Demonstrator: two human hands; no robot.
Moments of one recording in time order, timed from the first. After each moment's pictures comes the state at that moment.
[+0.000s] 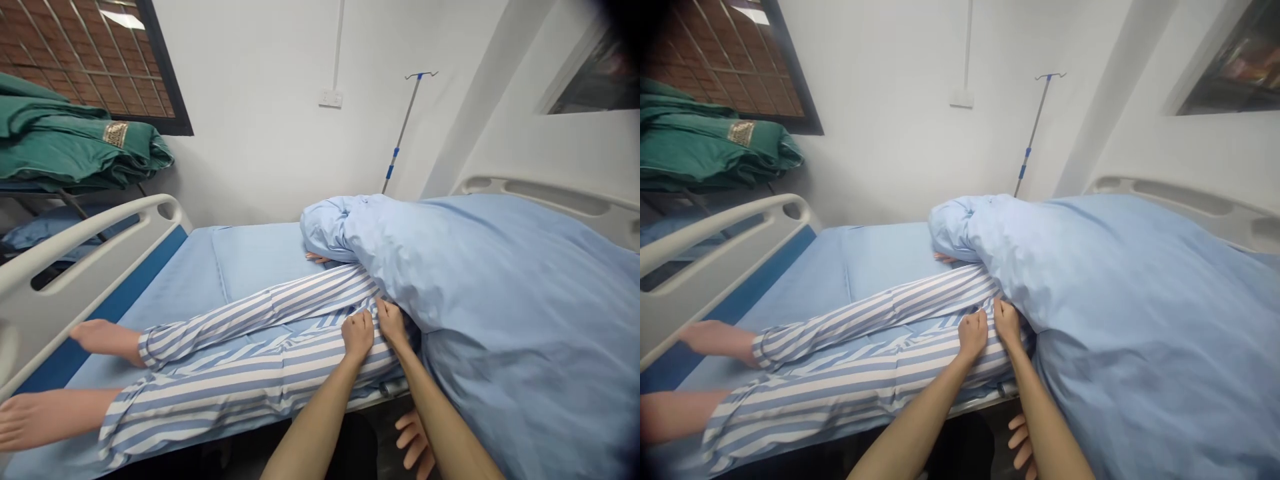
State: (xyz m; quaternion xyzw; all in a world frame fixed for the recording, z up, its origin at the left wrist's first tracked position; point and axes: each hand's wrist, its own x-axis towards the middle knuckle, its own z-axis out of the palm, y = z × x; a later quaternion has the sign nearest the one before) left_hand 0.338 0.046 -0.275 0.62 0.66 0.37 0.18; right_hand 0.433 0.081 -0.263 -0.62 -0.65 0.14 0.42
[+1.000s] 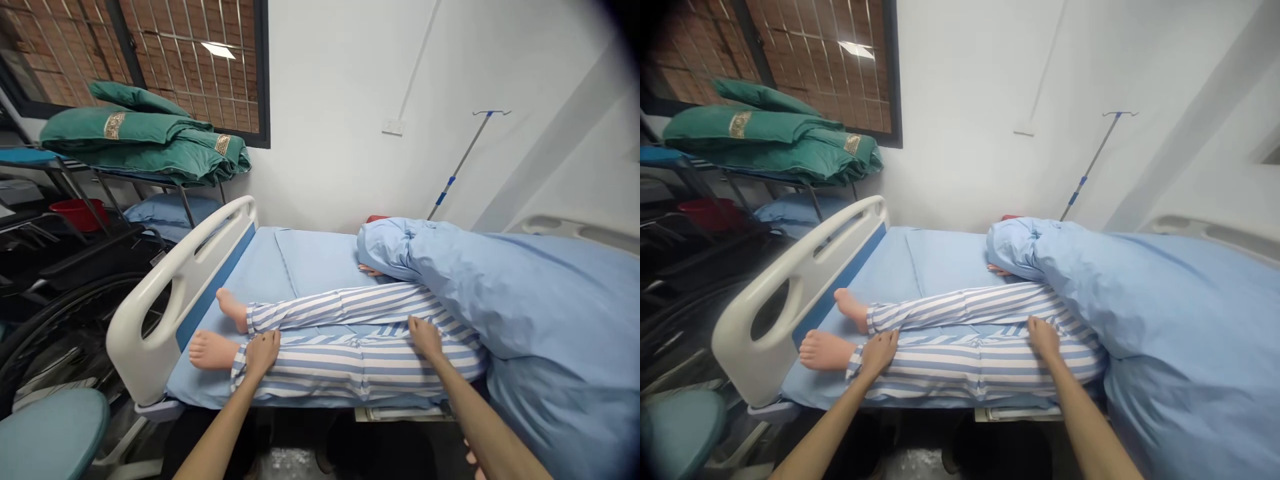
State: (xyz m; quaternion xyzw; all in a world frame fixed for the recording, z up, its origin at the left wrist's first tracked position) left_hand -0.064 -0.110 -0.286 0.57 0.82 0.08 0.06; right_hand 0.326 0.052 -0.257 -0.70 -0.71 0.04 0.13
